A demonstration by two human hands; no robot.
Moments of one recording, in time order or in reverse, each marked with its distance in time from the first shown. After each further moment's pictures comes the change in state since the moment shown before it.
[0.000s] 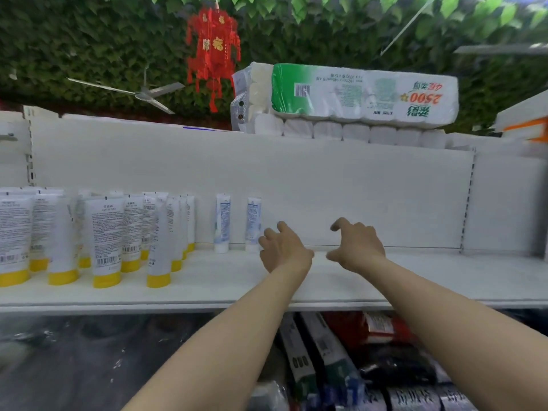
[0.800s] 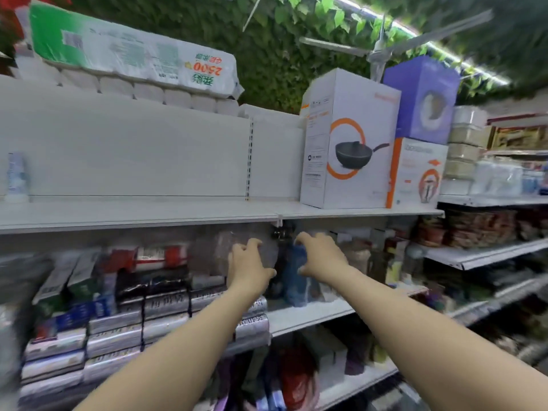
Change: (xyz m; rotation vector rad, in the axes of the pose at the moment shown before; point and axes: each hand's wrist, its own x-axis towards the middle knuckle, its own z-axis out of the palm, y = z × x) left_hand -0.355 0.277 0.203 -0.251 -0.304 0.271; right_hand -0.219 0.445 -0.180 -0.216 -0.155 0.092
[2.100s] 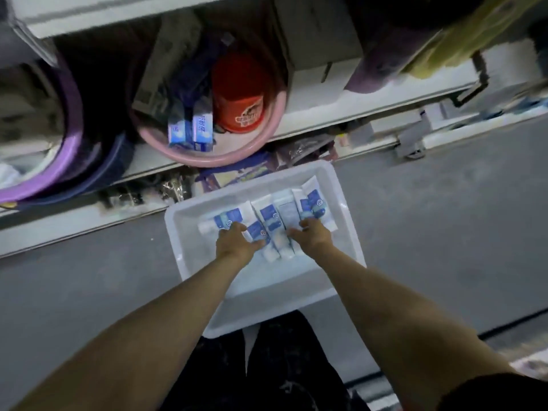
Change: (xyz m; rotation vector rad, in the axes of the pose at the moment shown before) left_hand -0.160 -0.223 0.571 0.135 -0.844 -1.057; right_hand -0.115 0.369 0.570 0.468 -1.095 0.820
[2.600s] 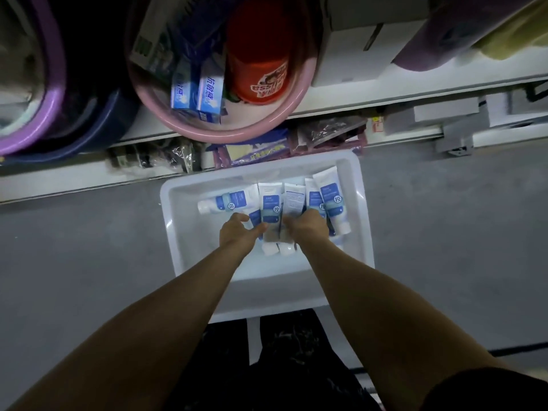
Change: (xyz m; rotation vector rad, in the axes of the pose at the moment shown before) left_hand 0.041 -0.010 0.041 -0.266 0.066 -0.236; right_hand 0.061 -0.009 0.036 -0.049 0.001 0.105
